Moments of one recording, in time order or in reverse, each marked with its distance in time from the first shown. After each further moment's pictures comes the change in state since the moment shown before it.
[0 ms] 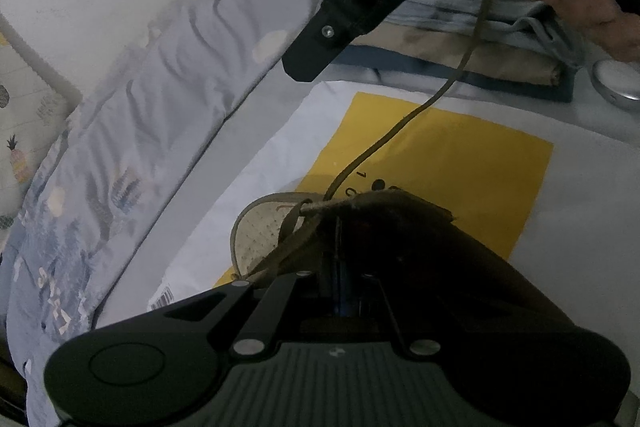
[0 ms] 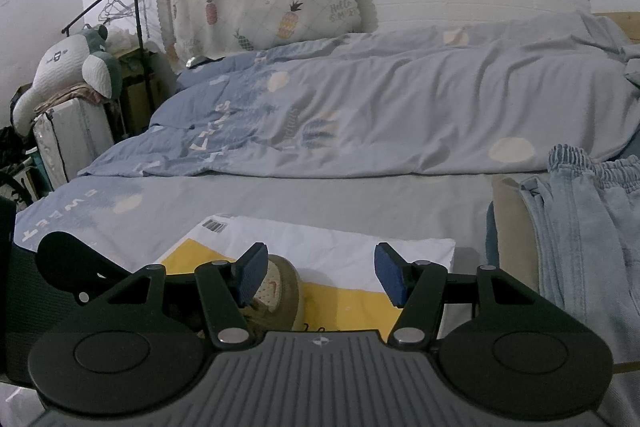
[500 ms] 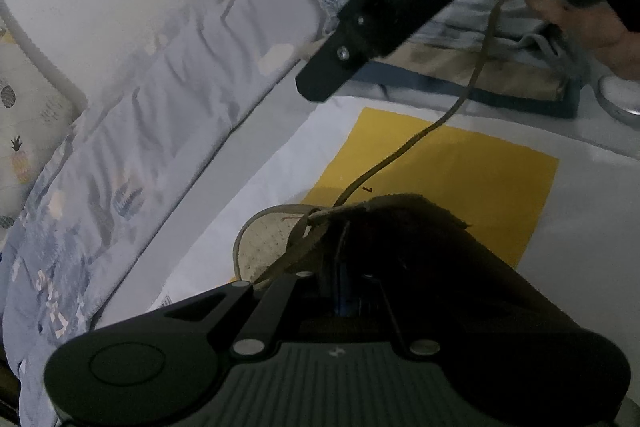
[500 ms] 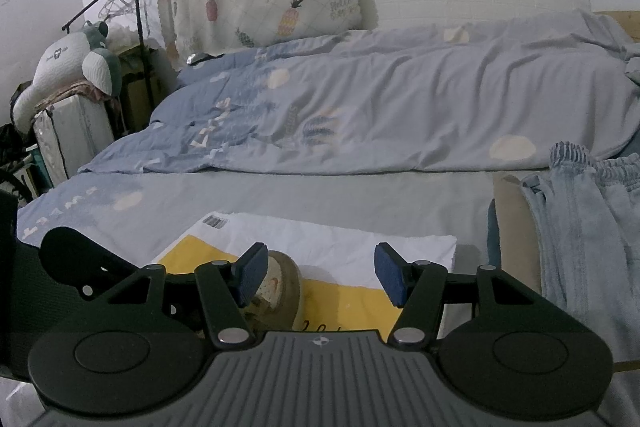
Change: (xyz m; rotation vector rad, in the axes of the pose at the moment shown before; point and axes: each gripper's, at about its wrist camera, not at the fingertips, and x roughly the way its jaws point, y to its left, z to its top) left arm -0.001 0.000 -0.004 -0.024 -0.061 0.007; right arm -0.005 -0.001 -0.006 -0.007 0.006 -0.002
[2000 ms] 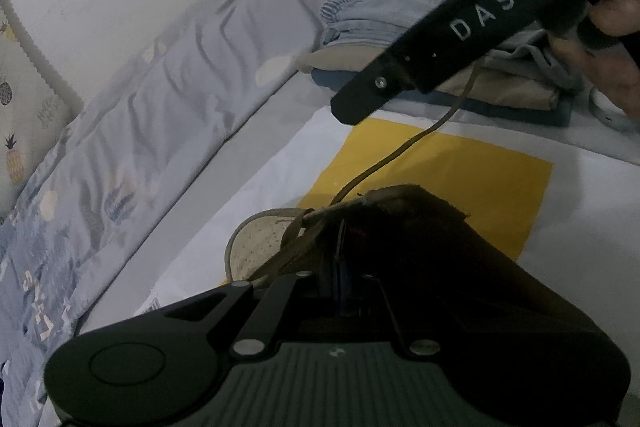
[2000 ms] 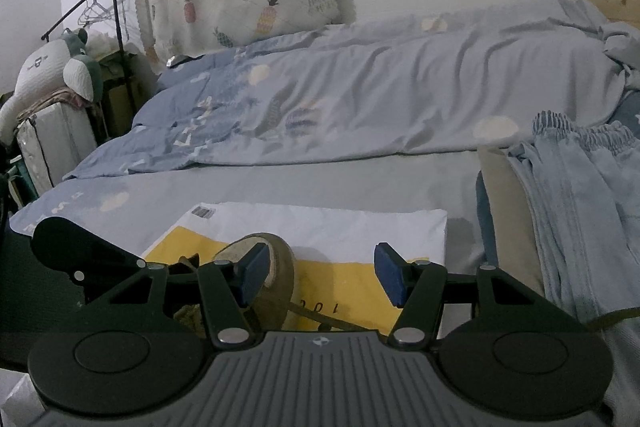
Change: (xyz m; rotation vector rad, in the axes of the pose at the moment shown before) left arm 0.003 0.004 -0.010 -0.023 -0.060 -0.027; right arm 0.002 0.012 -0.022 0.054 0.002 -0.058
